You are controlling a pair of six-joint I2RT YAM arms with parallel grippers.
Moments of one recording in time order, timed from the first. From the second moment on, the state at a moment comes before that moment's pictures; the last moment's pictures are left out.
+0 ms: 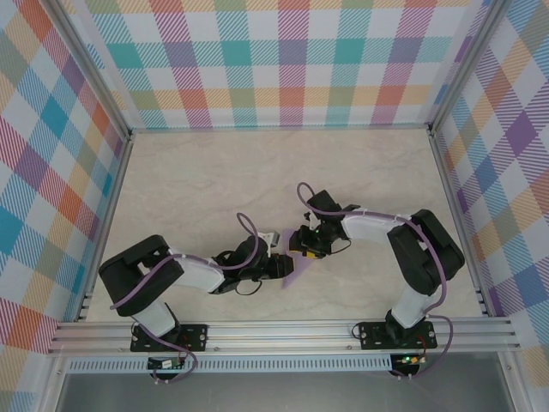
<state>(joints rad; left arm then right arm) -0.92 1.60 0.47 0.52 0.19 -0.94 0.61 1.71 0.90 -0.41 -0.46 0.74</state>
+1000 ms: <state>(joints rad) -0.92 1.52 0.47 0.47 0.23 -0.92 0.63 1.75 0.97 -0.50 -0.41 0.79</state>
